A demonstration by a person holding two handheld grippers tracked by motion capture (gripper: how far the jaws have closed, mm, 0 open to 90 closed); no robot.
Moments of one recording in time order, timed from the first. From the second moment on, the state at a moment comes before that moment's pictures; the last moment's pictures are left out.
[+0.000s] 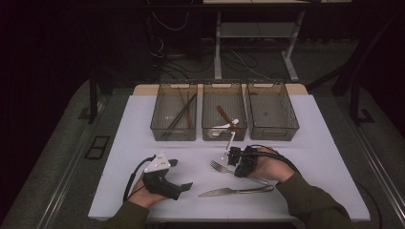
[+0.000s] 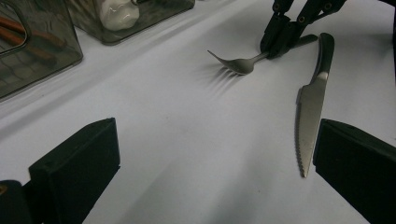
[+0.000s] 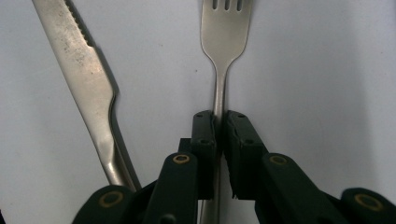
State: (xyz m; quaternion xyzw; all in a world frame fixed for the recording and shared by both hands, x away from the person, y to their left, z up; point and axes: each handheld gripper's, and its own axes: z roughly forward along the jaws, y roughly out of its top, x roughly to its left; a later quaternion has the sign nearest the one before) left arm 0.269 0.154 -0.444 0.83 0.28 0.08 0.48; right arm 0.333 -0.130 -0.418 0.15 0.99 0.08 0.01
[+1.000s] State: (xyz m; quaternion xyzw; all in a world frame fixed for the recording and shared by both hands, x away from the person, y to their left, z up) left arm 0.268 0.155 -0.444 0.83 0.28 0.08 0.48; right arm 0.353 -0.171 -0.399 0.20 0.96 0.21 0.01
